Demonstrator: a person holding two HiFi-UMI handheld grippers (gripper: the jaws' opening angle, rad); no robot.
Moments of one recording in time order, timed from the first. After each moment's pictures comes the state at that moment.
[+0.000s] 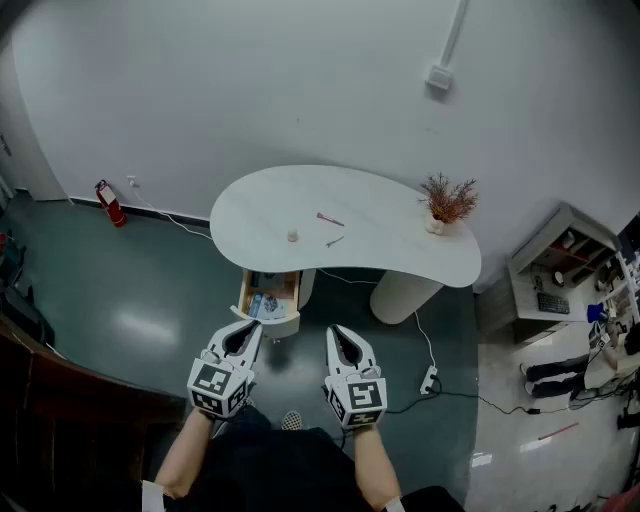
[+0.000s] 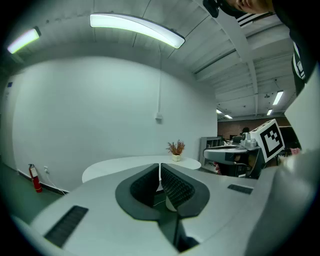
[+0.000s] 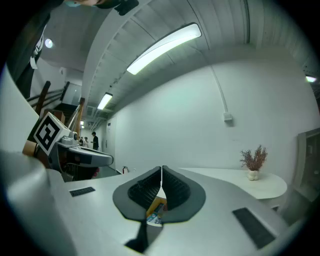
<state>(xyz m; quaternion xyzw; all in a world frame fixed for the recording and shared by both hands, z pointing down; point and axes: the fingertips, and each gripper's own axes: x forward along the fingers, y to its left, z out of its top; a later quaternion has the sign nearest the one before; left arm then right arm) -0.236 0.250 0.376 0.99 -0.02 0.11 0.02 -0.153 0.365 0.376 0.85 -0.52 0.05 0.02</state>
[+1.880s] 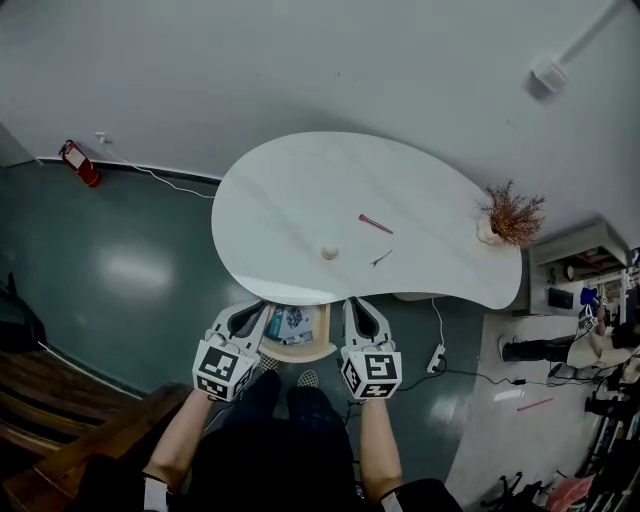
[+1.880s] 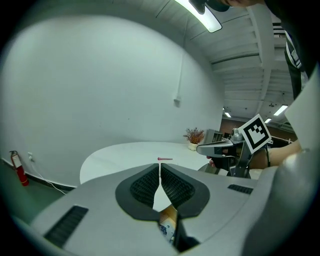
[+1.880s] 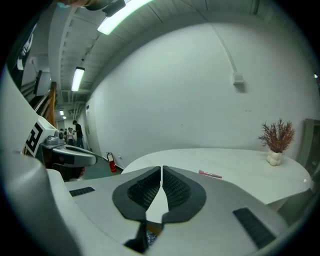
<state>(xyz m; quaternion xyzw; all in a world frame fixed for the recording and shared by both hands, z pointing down) -0.067 -0.039 0.458 0.98 0.04 0.19 0.08 0.040 0.087 0.460 0.87 -0.45 0.19 0.05</state>
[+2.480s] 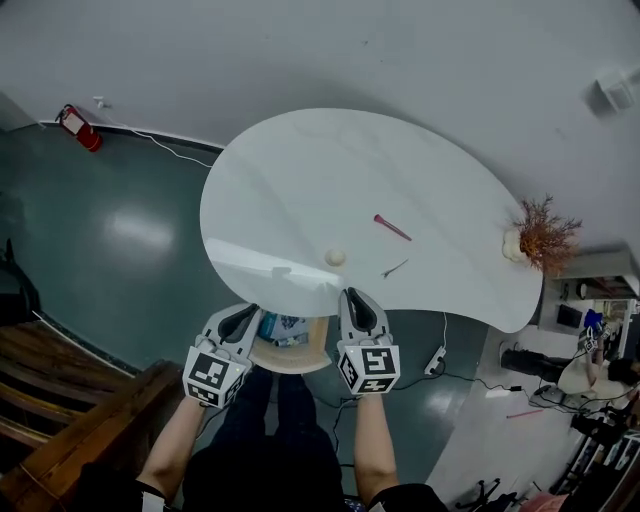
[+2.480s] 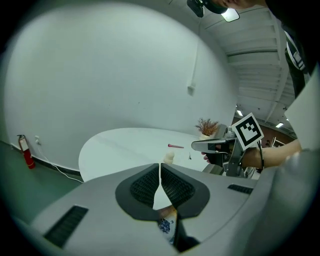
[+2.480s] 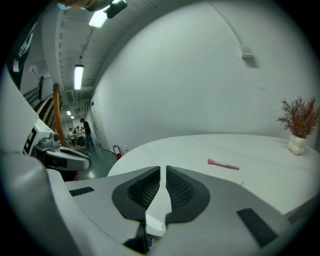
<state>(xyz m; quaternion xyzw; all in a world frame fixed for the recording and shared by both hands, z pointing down) -0.027 -0.061 0.541 0.96 0.00 0.24 0.12 0.108 0.043 0.546 0.83 -0.49 0.24 0.06</state>
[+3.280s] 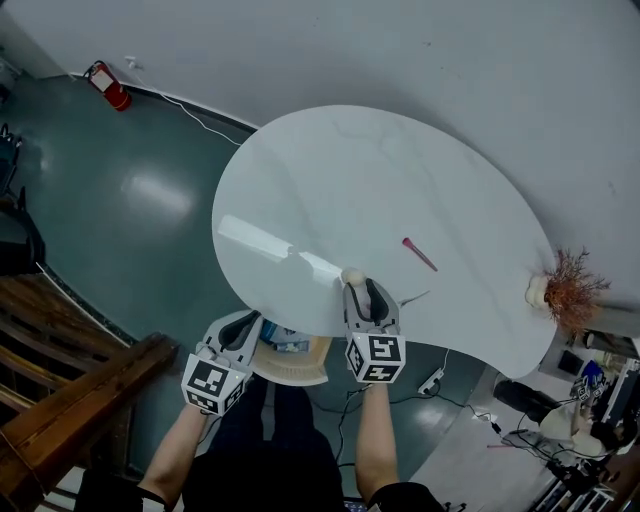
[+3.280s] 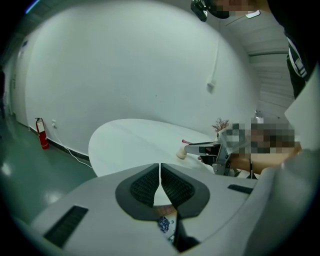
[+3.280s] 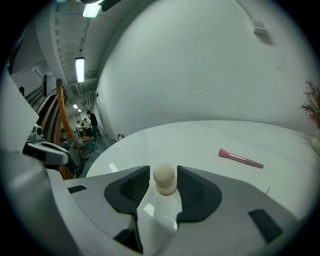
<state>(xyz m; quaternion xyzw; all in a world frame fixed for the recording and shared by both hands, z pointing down) -0.021 -0.077 0.585 0.94 -0.09 0.27 0.18 0.163 -0.004 0.622 0.79 -0.53 0.29 0.09</state>
